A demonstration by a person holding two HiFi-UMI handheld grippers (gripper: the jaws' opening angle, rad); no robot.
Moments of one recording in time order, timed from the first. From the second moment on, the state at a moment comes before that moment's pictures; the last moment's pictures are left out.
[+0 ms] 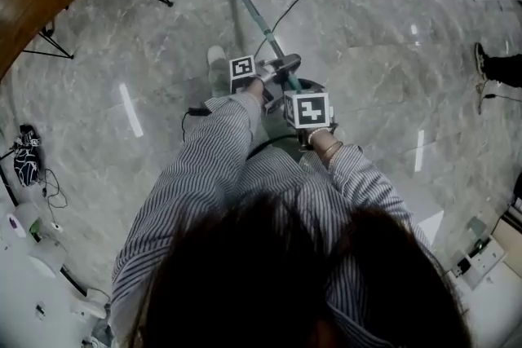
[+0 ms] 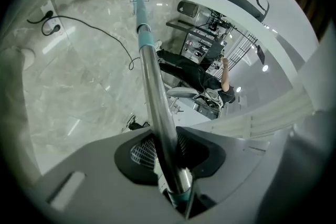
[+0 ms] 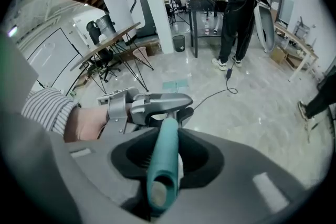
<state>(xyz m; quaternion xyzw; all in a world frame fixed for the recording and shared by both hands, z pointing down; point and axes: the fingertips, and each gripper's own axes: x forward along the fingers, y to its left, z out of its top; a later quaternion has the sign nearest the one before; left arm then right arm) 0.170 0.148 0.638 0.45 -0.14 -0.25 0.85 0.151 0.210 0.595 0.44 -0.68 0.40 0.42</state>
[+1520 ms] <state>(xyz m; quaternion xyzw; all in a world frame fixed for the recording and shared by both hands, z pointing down) 0.201 0.227 0.613 0.46 -0.13 -0.22 0.85 0.173 0.281 0.565 0.44 -0.69 0.42 0.40</state>
